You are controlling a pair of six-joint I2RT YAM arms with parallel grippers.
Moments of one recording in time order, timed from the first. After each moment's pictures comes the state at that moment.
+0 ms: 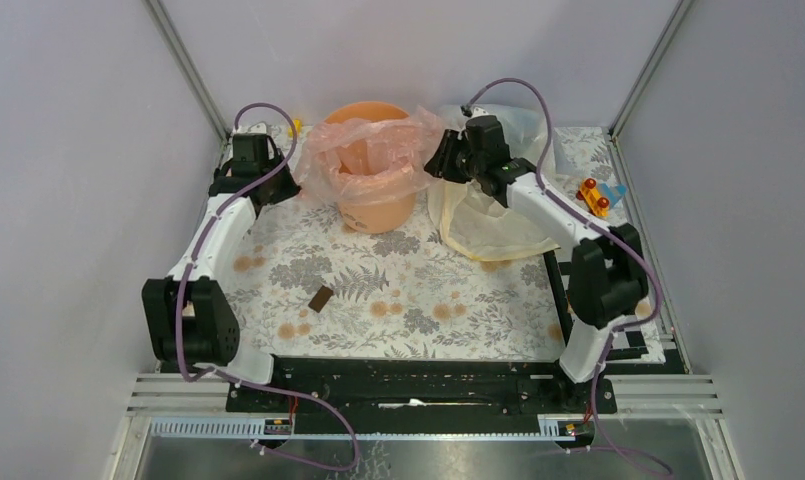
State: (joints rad) left arm -0.02 1.47 1.25 -0.49 0.07 -0.40; right arm 0.45 1.76 1.46 -0.20 -0.14 0.58
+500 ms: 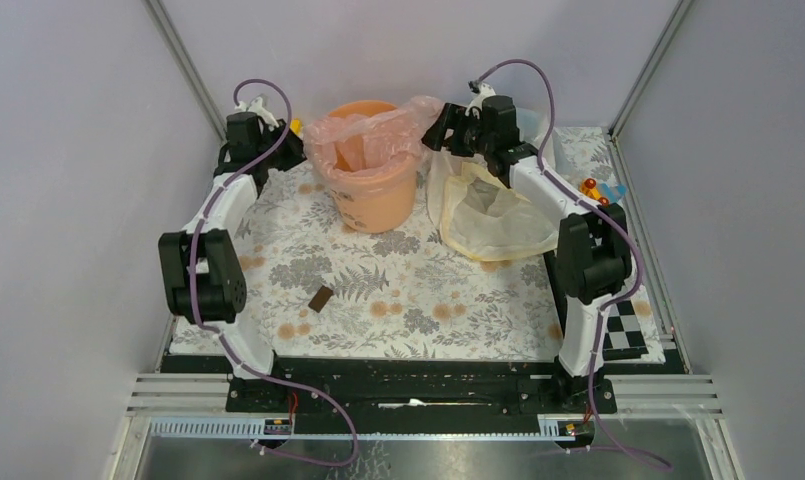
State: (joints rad) left arm 0.06 1.73 1.37 -0.12 0.39 -0.49; right arm 0.35 1.98 1.64 -0.04 -0.31 0.53
